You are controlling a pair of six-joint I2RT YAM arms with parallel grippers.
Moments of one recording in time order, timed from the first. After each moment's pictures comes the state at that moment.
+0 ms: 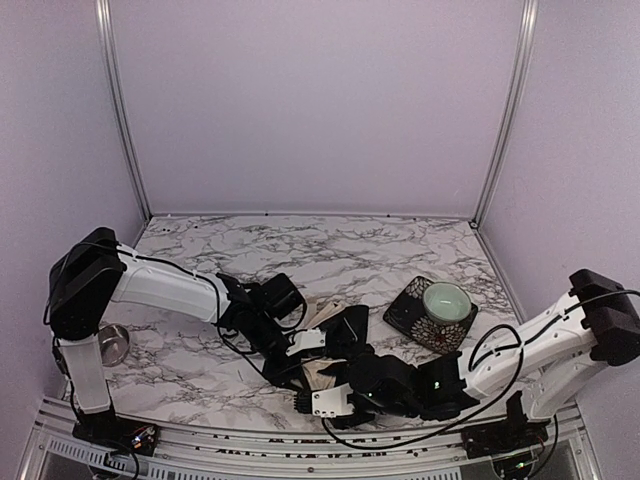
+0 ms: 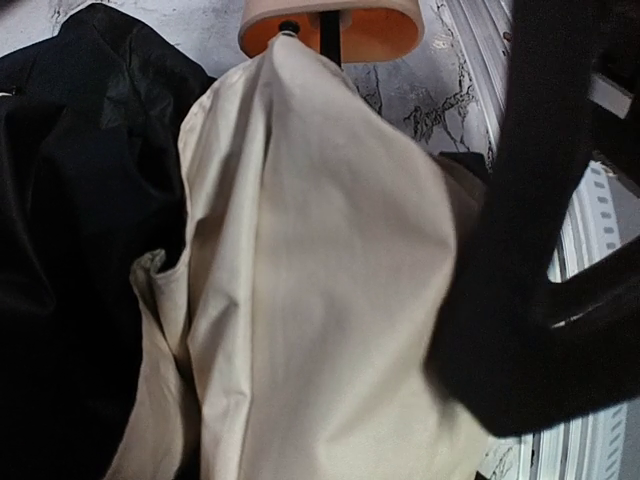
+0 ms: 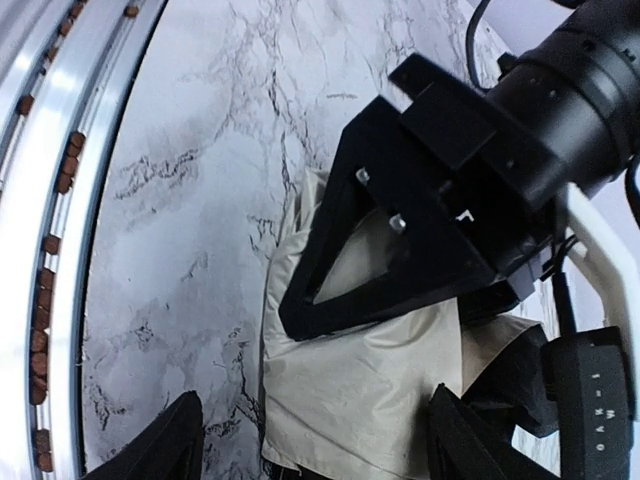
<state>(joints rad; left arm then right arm) -0.99 1.92 1.13 -0.42 0.55 0.46 1.43 1.51 0.65 0.15 0.32 -0.55</state>
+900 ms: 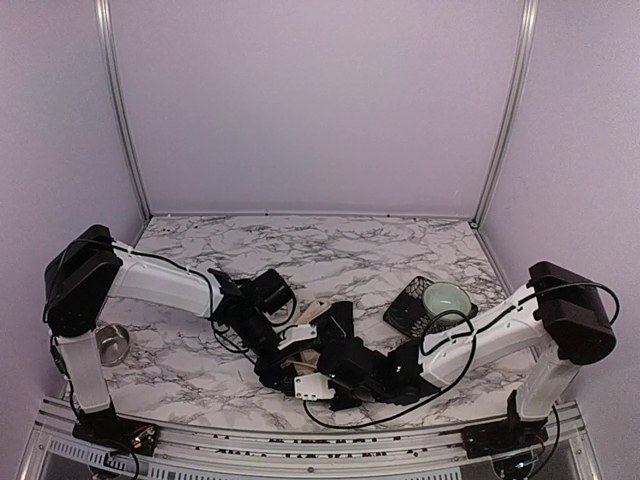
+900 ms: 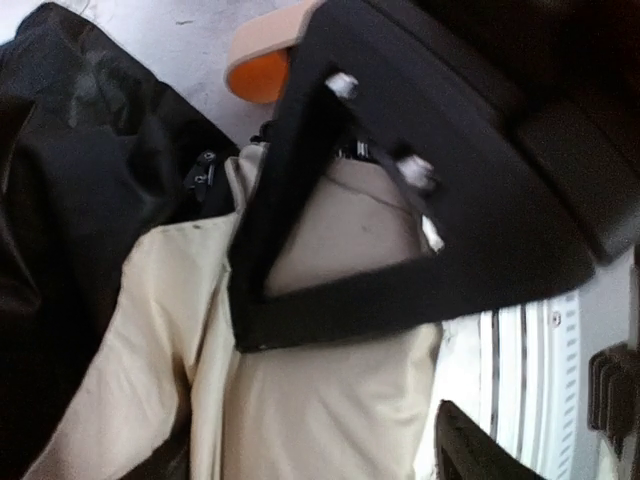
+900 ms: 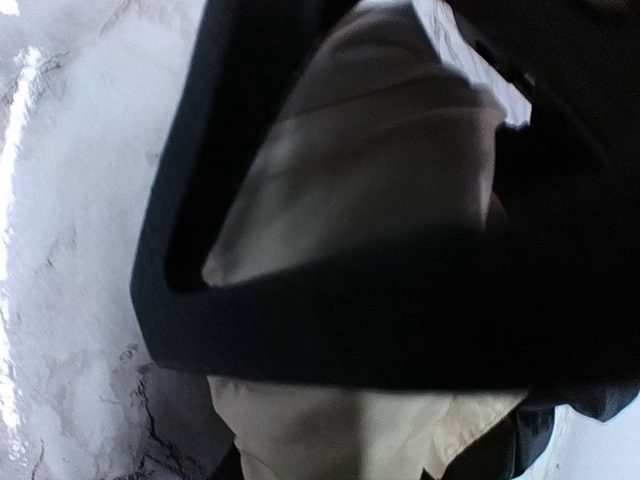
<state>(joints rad) -0.93 1.91 1.12 -0.46 0.66 0.41 1.32 1.74 0.83 0.02 0.35 -0.57</state>
